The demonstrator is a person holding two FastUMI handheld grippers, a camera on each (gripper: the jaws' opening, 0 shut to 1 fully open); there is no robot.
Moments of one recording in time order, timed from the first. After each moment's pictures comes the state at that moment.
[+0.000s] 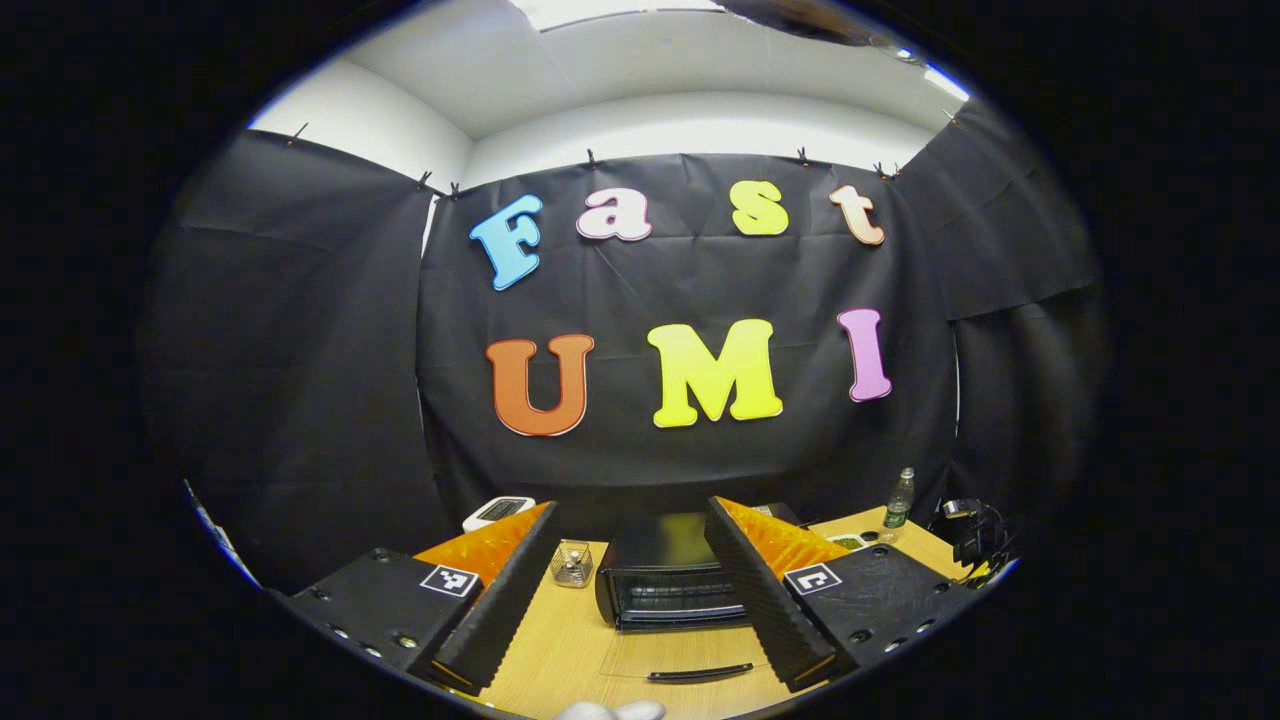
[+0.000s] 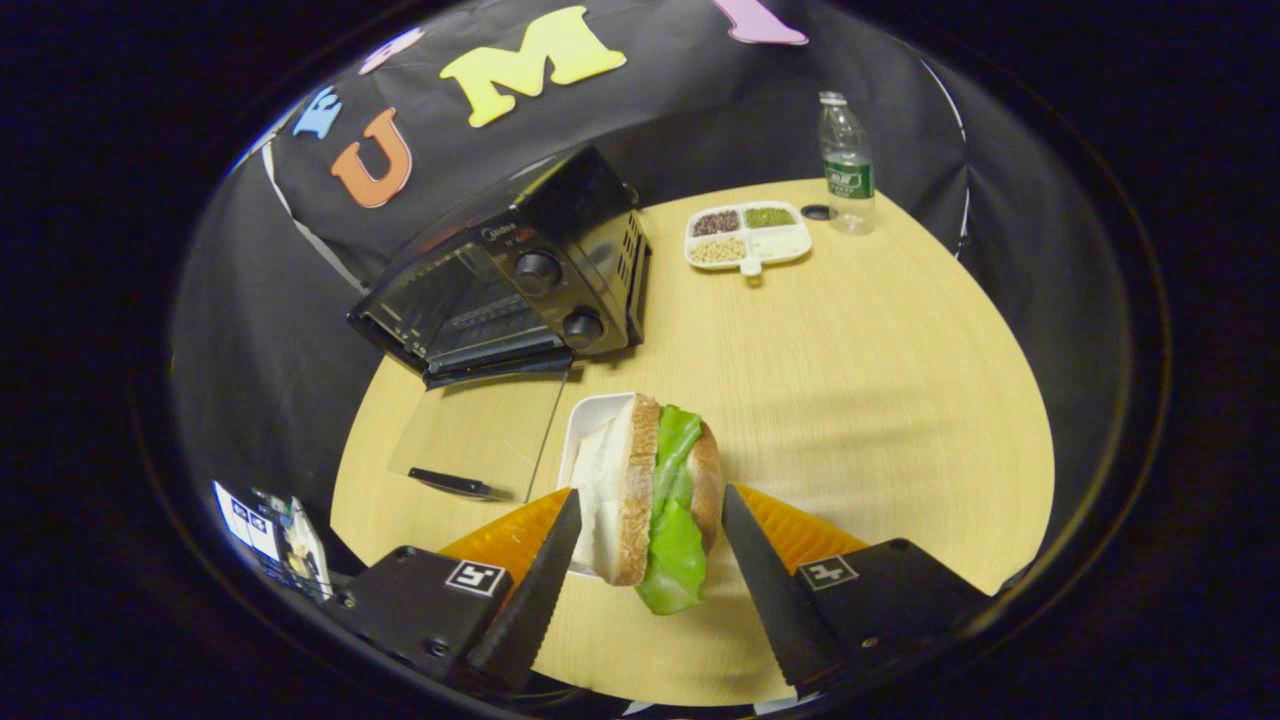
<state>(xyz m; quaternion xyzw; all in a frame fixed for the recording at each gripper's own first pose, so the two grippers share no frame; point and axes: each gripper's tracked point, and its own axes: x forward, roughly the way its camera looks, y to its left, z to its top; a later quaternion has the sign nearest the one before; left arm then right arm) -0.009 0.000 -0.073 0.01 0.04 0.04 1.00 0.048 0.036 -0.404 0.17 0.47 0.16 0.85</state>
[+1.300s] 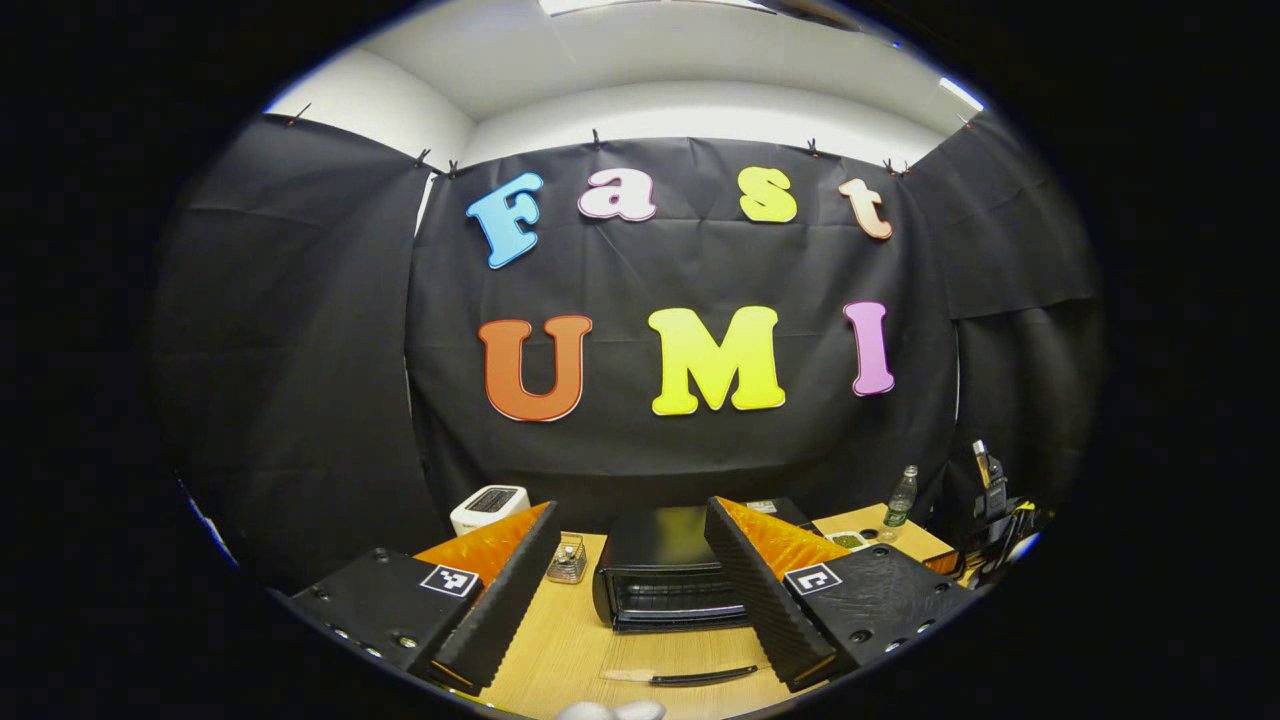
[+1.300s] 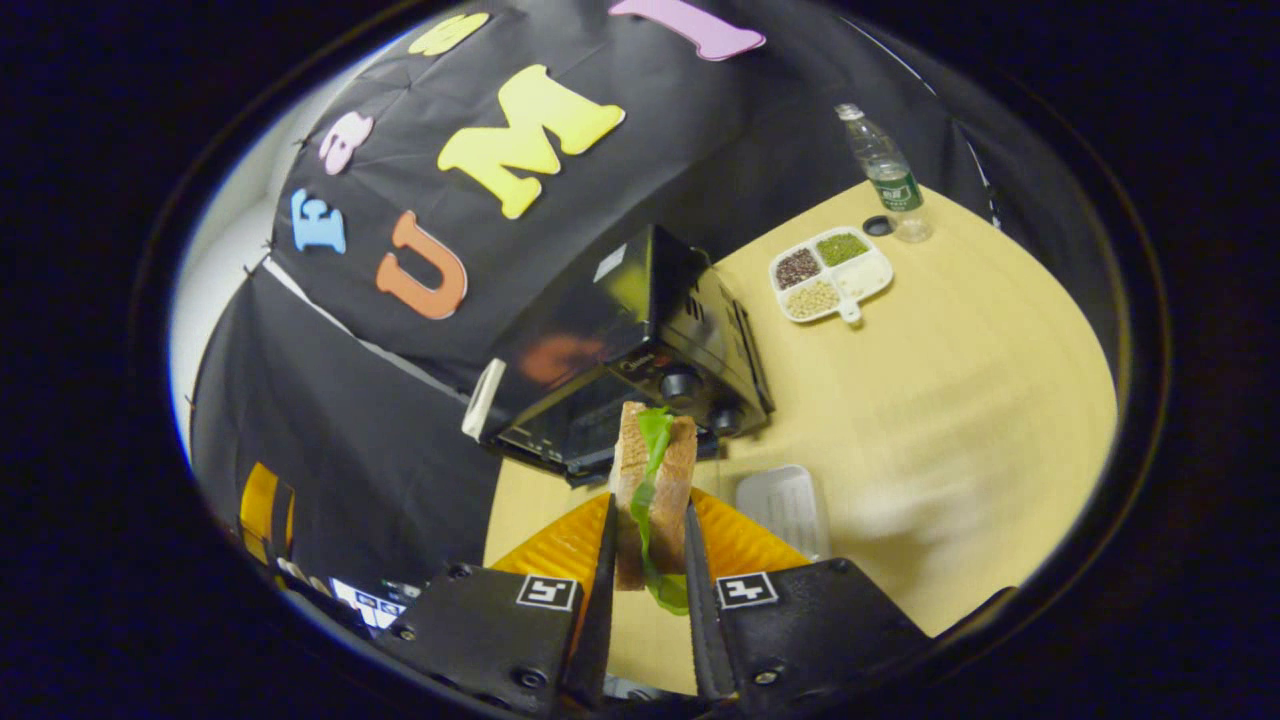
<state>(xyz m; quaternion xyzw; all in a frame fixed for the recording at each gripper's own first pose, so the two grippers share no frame) 0.021 0.016 -0.087 0.00 0.06 0.02 1.00 0.091 0.109 -0.294 0.38 0.37 0.19 0.83</state>
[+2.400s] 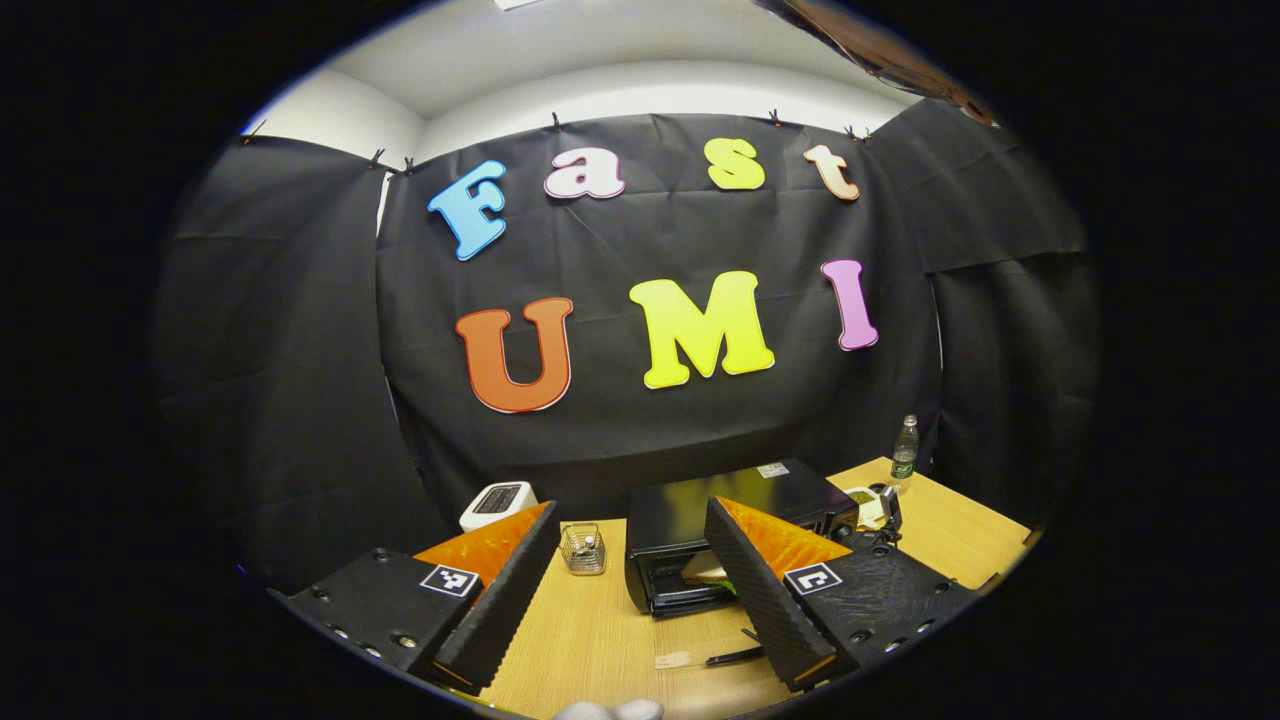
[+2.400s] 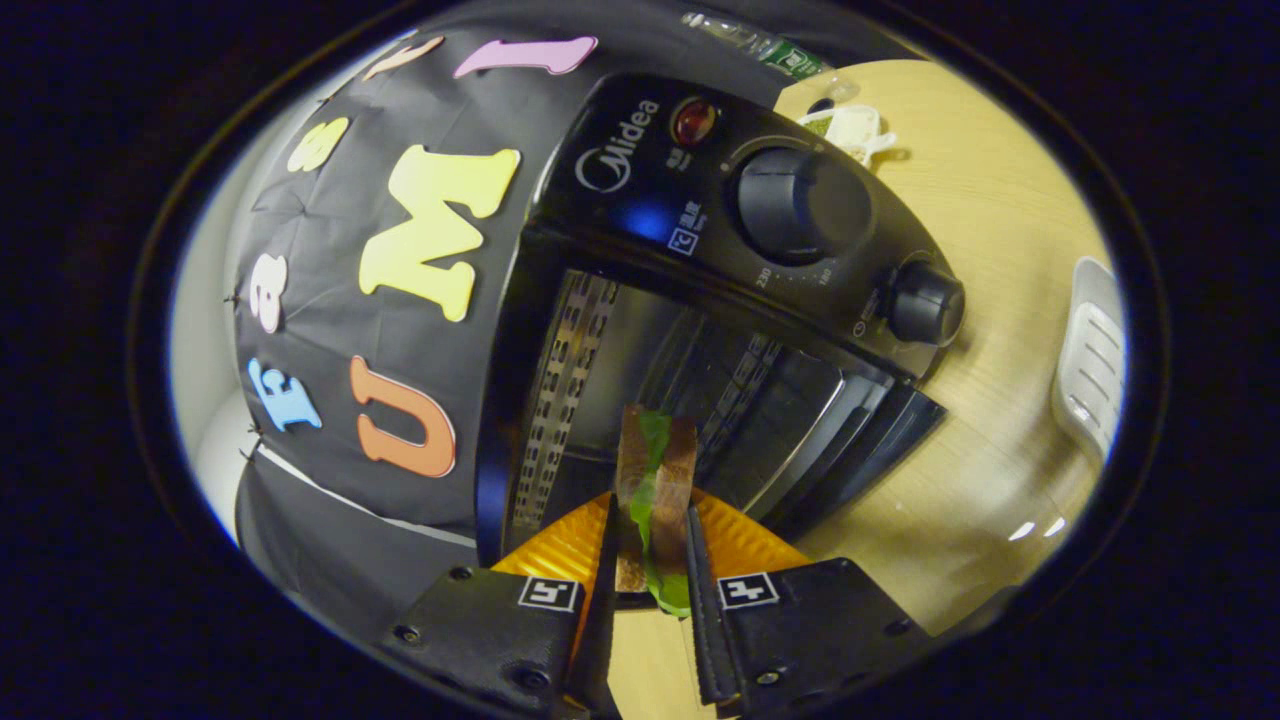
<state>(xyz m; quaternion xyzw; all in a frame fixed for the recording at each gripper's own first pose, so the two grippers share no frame) 0.024 0.045 -0.108 0.05 0.10 -0.02 0.99 0.235 0.273 -0.370 0.58 0.23 0.07 0.78</state>
